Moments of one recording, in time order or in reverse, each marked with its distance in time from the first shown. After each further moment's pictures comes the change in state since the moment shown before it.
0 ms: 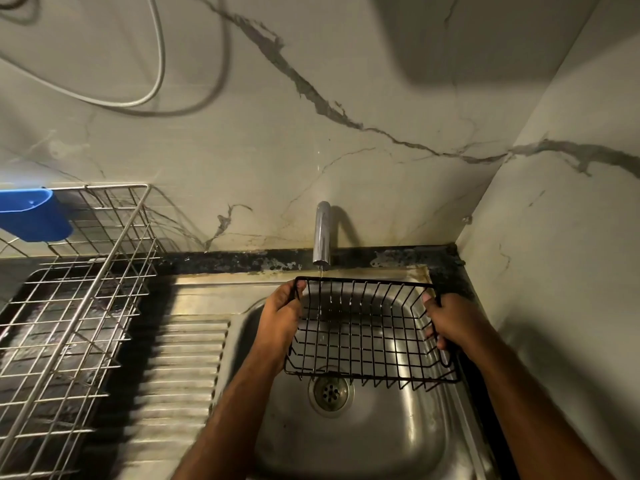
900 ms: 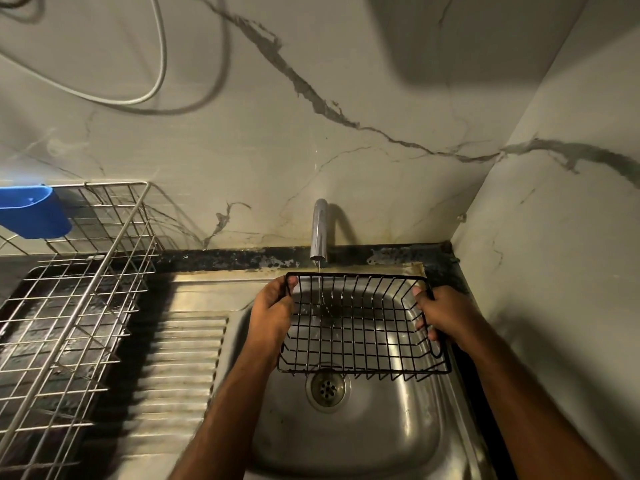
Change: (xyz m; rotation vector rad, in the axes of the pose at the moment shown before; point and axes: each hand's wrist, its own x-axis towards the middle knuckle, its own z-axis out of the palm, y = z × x) left_hand -0.005 -0.001 -0.008 -0.015 0.047 0.024; right_hand -0.003 -0.004 0.000 0.104 -0.033 -0.020
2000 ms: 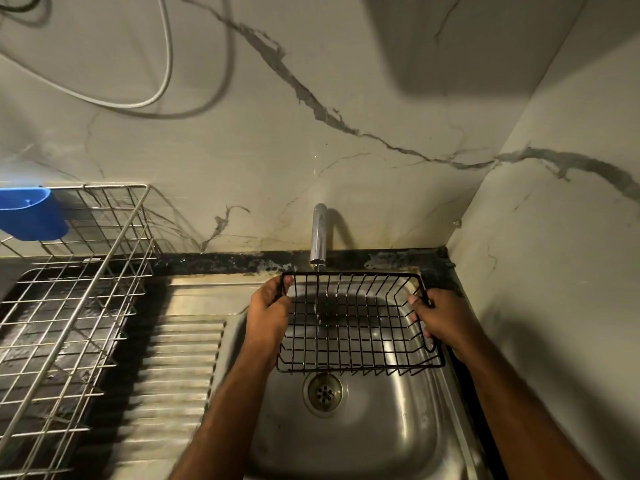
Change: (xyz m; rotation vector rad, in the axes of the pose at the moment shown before) left_hand 0.007 -0.001 -0.003 -0.015 0.033 -0.002; right_hand -0.007 0.006 0.002 0.037 0.105 -0.193
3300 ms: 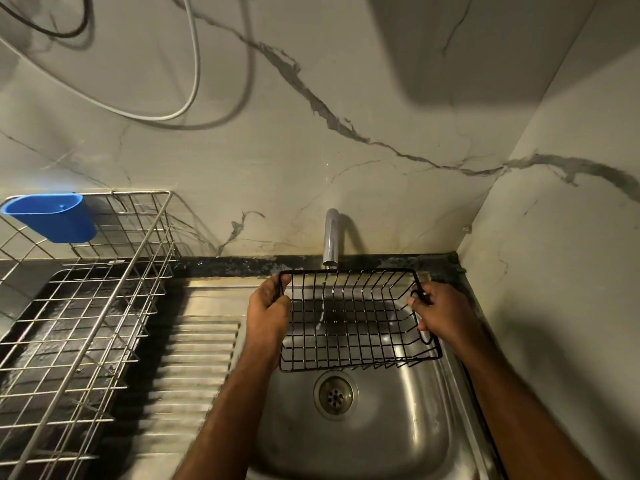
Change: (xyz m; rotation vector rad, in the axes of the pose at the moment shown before) left_hand -0.008 0.009 -0.018 -0.028 0.083 0.052; right_hand -0.001 -0.017 0.009 -0.065 0.018 -0.117
